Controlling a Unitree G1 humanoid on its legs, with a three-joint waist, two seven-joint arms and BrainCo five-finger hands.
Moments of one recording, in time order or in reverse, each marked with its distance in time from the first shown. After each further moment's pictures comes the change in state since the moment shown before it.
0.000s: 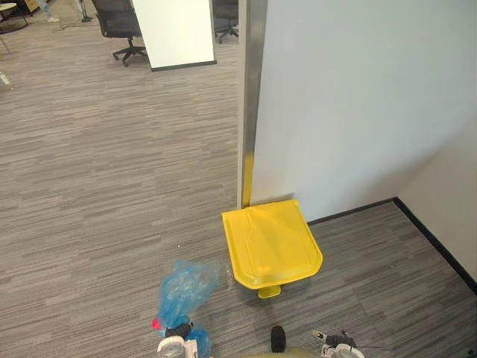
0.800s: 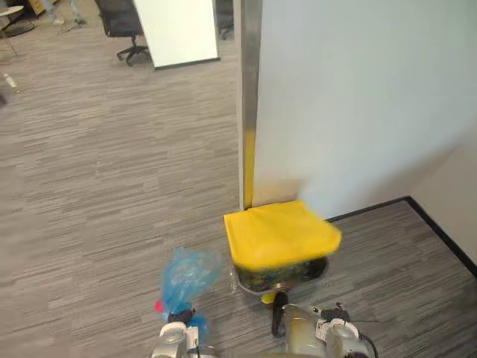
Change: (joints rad) left arm -0.094 -0.004 -0.042 0.013 0.050 0.002 -0.004; right arm -0.094 0.009 0.025 -0.045 0.000 0.018 -0.027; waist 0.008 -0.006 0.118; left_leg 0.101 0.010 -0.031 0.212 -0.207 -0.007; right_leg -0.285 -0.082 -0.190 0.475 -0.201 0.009
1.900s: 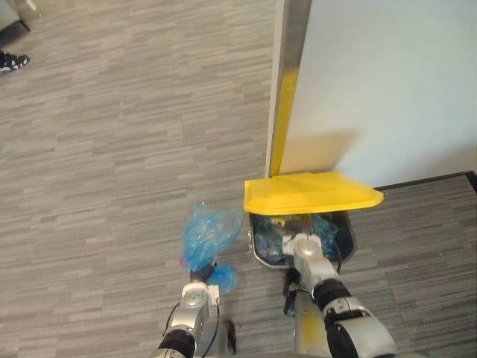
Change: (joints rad) left arm -0.078 -0.039 -0.186 -0.315 -0.150 -0.062 0.069; right arm -0.466 -0.022 0.360 -0.237 0.041 -0.038 -0.064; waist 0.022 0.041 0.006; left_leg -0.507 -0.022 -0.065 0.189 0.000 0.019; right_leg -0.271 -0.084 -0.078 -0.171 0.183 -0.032
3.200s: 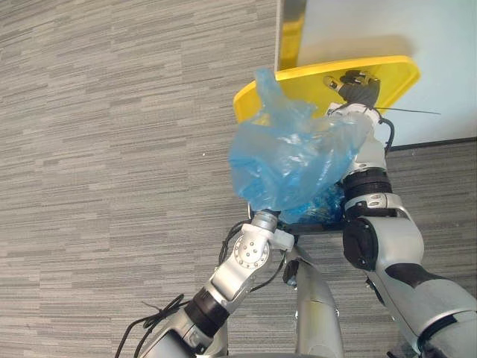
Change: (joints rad) left arm -0.339 -0.021 -0.528 -0.480 -0.103 -0.056 0.072; right arm -0.660 -0.212 -0.266 0.021 0.119 0.103 -0.130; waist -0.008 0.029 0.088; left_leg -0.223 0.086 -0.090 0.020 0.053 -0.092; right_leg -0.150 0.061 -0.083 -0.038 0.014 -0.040
